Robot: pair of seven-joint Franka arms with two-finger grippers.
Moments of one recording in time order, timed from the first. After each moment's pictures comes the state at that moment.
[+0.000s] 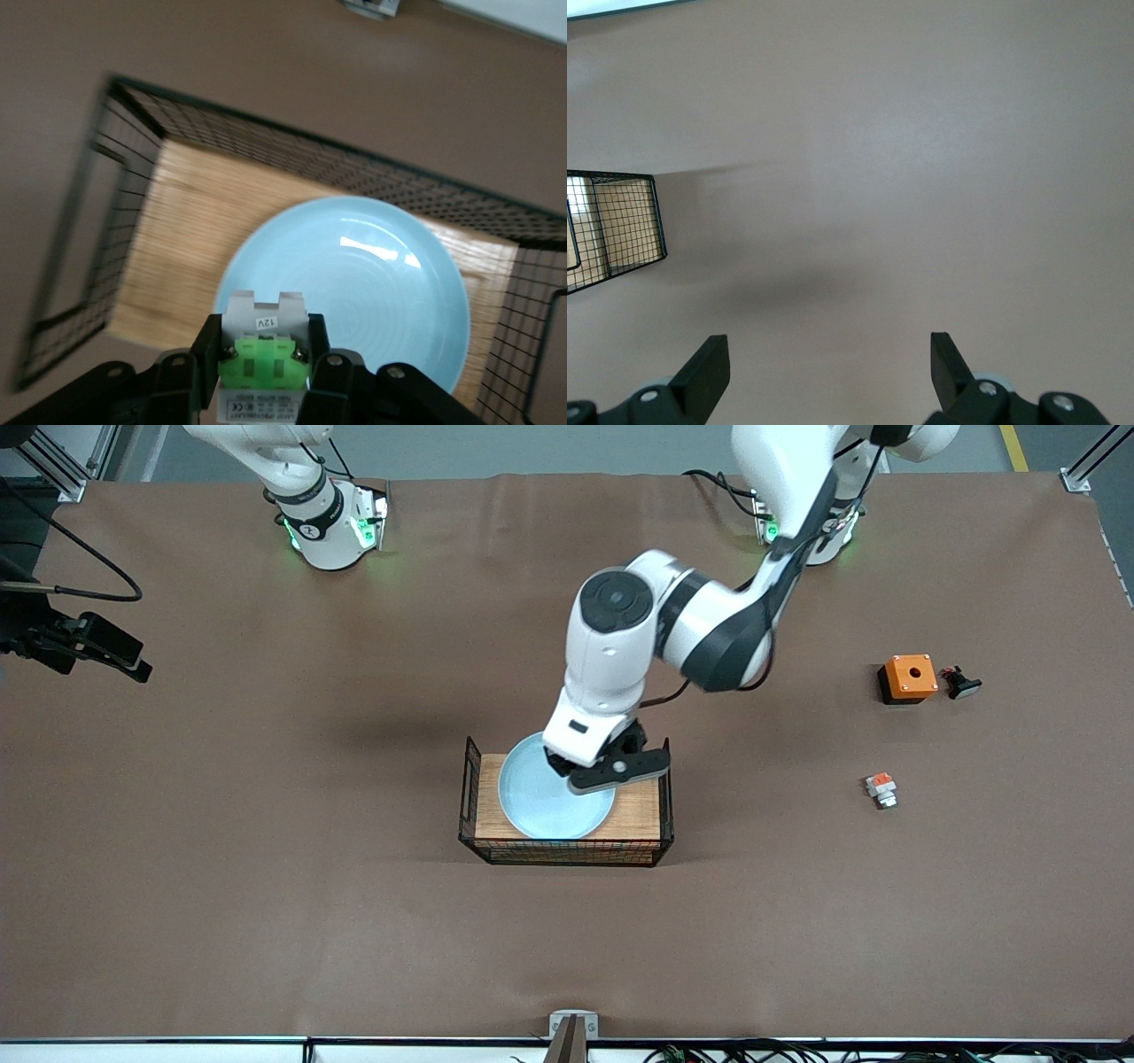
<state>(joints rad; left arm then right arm) -0.75 0.61 0.09 -1.18 0.01 1.97 -0.97 -0.07 0.02 0.09 -1.48 0.02 1.55 0.16</state>
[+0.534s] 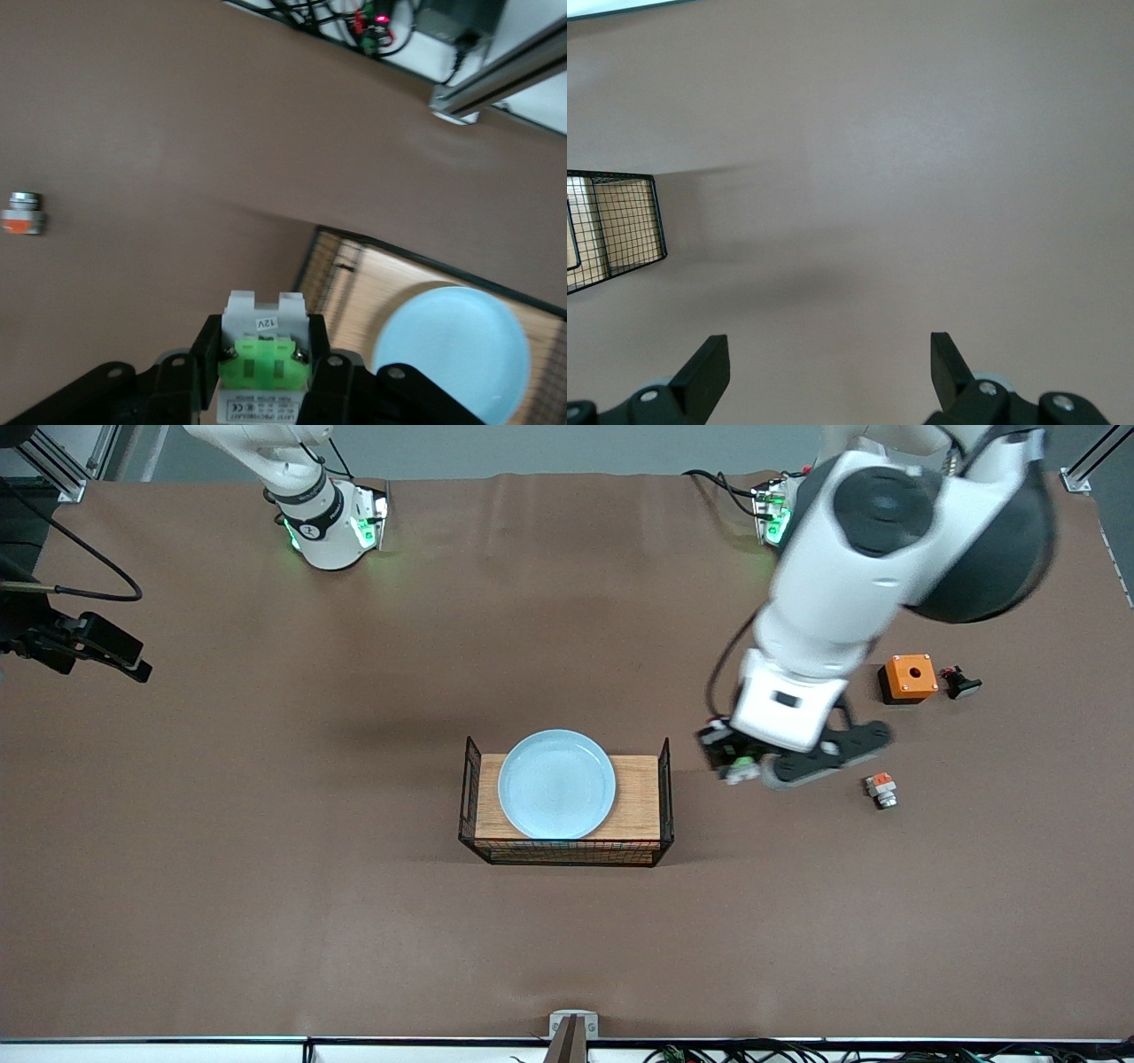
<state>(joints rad) -0.51 0.40 0.10 -1.20 -0.02 1.74 -0.75 -0.07 0.02 0.09 -1.48 0.02 1.55 0.16</state>
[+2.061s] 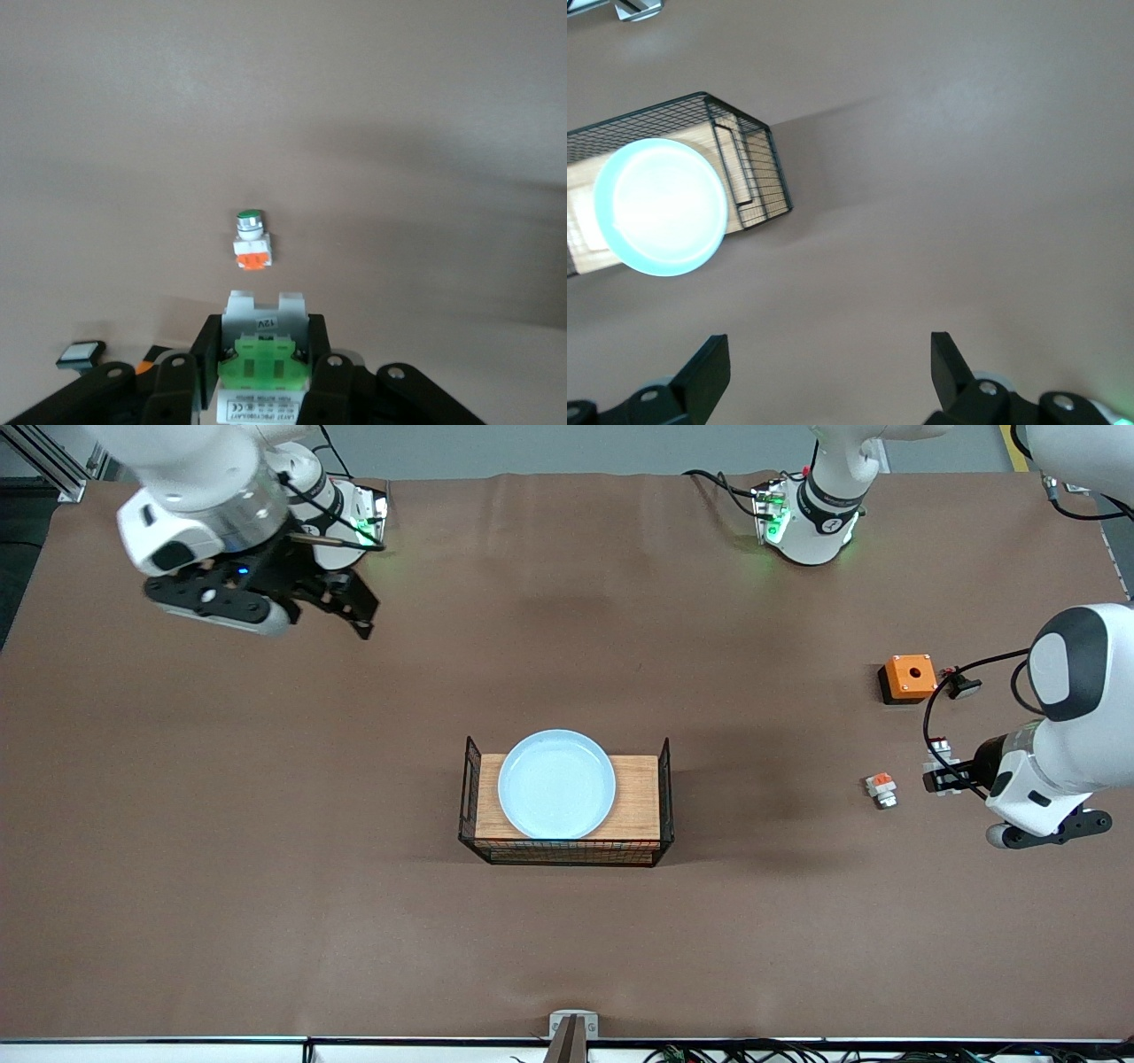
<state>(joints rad) -0.07 0.39 0.10 -1.56 -0.01 1.81 -0.13 0.40 0.04 0.10 -1.48 0.03 1.57 0.83</state>
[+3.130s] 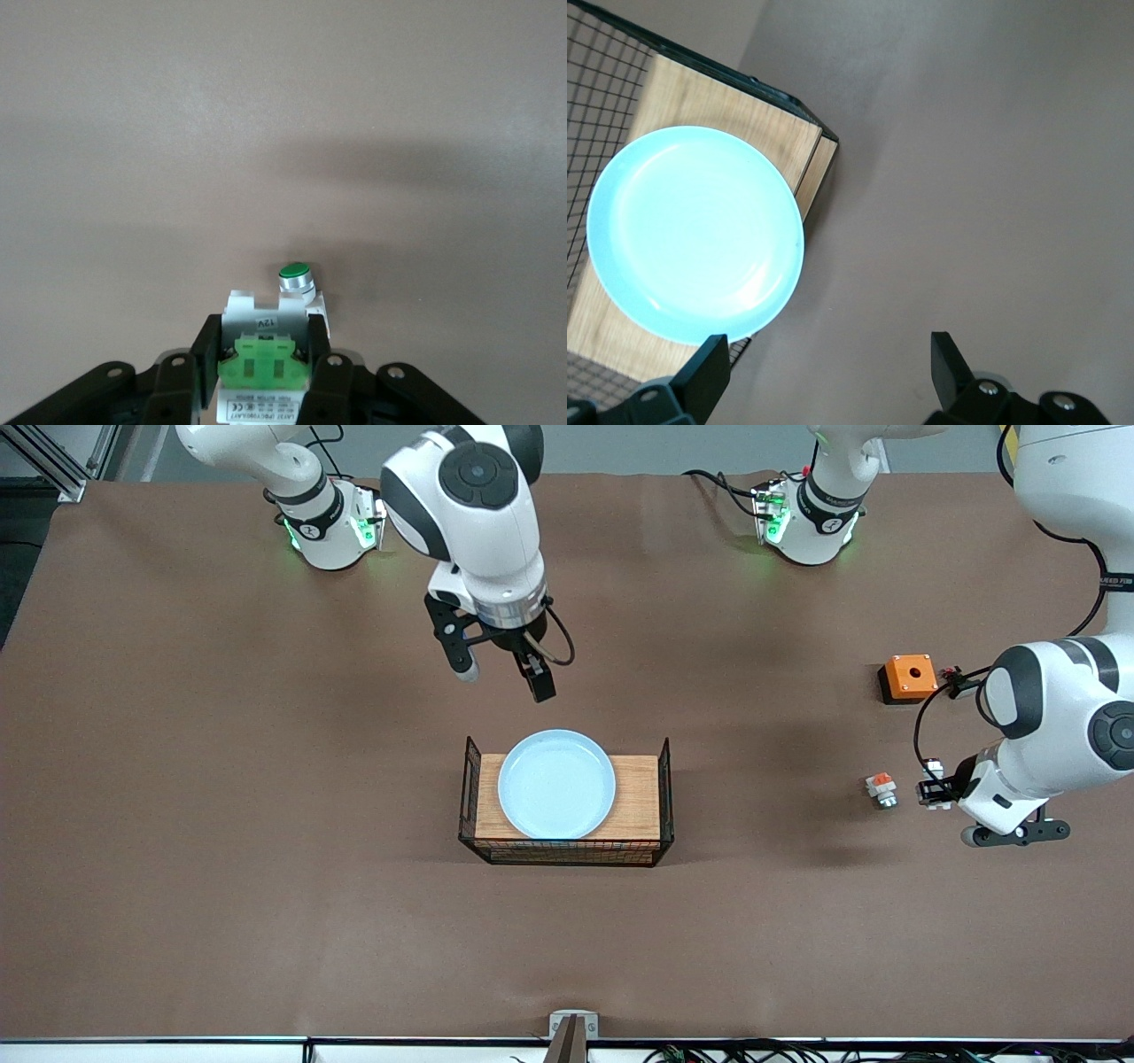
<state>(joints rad) -0.02 0.43 0.10 -1.80 0.03 2.17 -0.02 0.68 0.36 0.10 -1.49 -0.04 1.92 1.98</state>
